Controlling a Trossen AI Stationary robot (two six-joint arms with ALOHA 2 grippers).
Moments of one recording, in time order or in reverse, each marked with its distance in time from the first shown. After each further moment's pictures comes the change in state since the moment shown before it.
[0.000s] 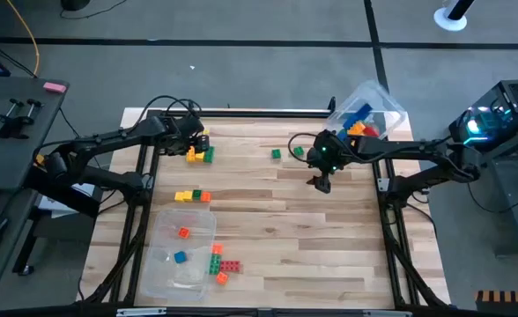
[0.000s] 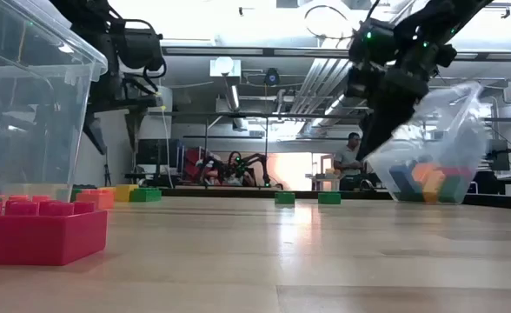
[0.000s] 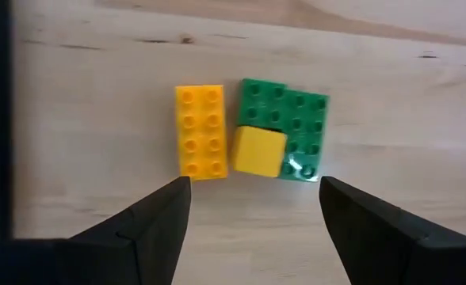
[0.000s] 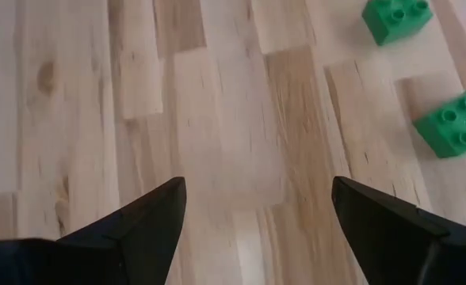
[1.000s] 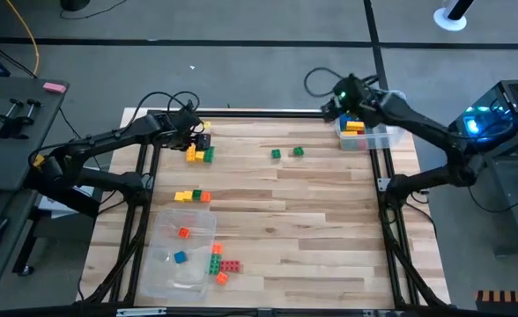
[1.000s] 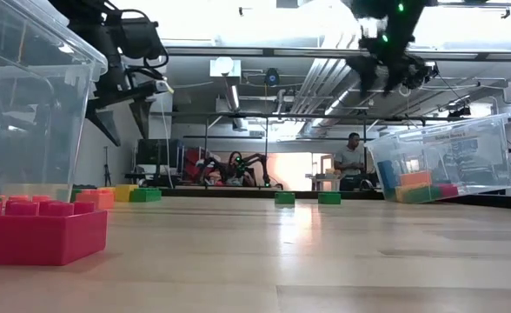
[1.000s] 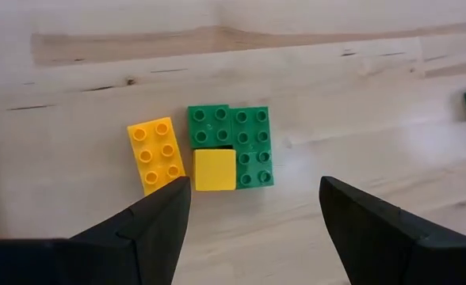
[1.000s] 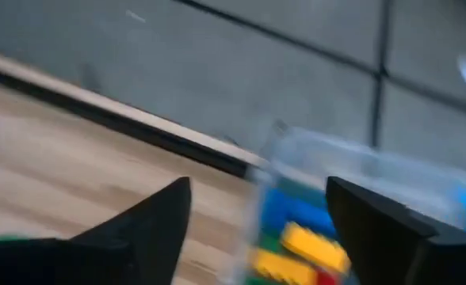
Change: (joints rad) left arm 0.031 -0.045 0.017 0.068 0.064 0.216; right arm -0.312 0.001 0.505 -0.408 0.742 0.444
